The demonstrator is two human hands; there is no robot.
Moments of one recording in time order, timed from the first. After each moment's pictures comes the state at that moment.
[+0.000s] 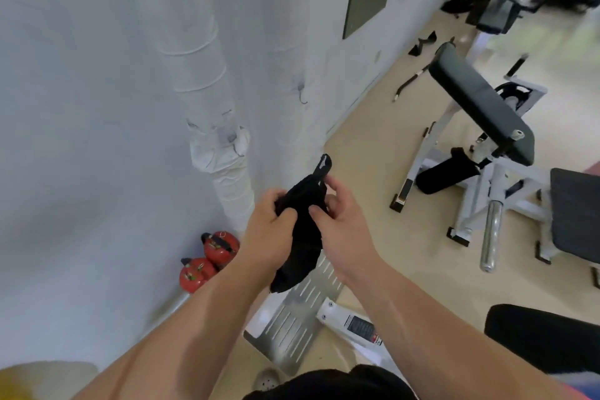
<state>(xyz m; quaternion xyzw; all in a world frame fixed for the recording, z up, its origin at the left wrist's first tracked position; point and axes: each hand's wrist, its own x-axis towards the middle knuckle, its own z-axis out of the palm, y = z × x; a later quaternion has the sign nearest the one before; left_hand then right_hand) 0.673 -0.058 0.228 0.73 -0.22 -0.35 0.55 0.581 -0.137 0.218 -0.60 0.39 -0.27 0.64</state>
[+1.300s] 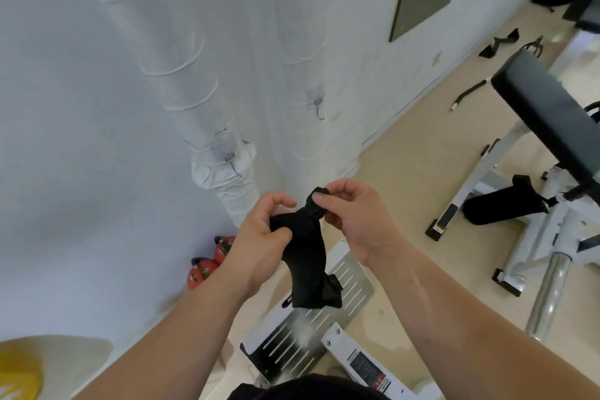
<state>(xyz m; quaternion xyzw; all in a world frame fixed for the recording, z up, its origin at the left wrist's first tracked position) 0.677 -0.151 0.234 0.75 -0.18 -0.33 0.54 0.601 -0.300 0.221 -0.53 0.32 -0.16 0.77</state>
